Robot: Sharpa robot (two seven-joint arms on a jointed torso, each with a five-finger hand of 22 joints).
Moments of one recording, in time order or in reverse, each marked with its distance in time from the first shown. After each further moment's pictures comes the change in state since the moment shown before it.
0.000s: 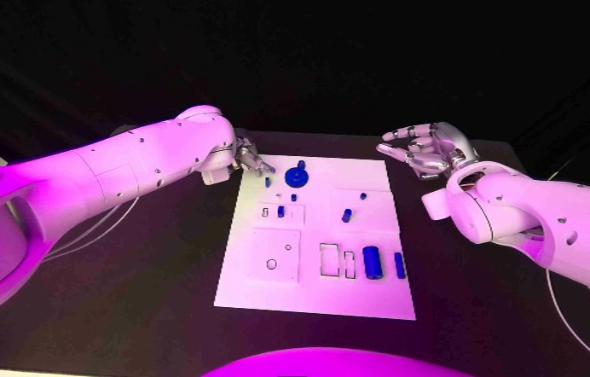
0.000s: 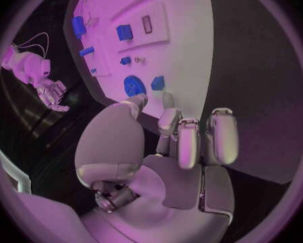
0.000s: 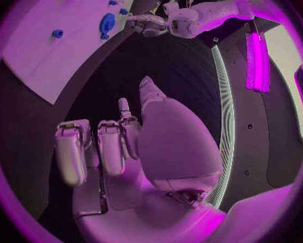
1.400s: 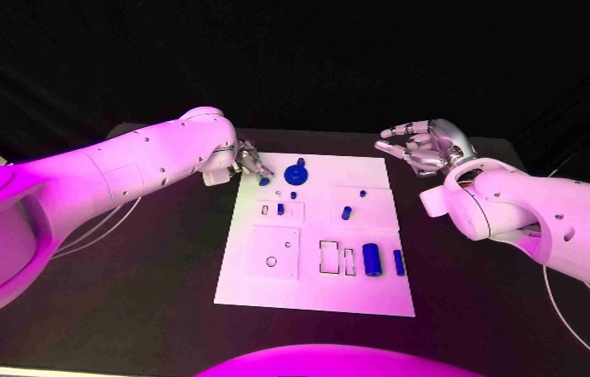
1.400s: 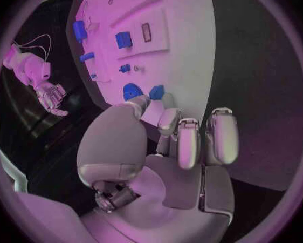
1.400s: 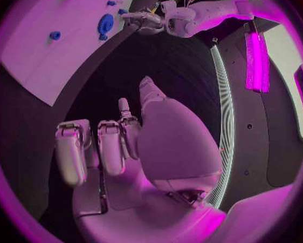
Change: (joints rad) left arm -0.006 0.025 -0.020 -0.042 0.026 0.044 0.021; left_hand 0.067 0.032 0.008 -0.008 0.000 -0.004 0.004 -0.006 -0.004 -0.006 0.001 0.000 -0.003 0.004 0.004 0.000 0.000 0.000 -0.002 0.002 -0.004 0.001; right arm 0.000 0.005 0.000 0.000 0.000 0.000 0.000; right_hand 0.000 0.000 0.000 0.000 0.000 -0.004 -0.004 0.000 0.001 0.000 0.000 0.000 0.000 0.000 0.000 0.000 0.000 0.000 0.000 0.000 0.000 0.000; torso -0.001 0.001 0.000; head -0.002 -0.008
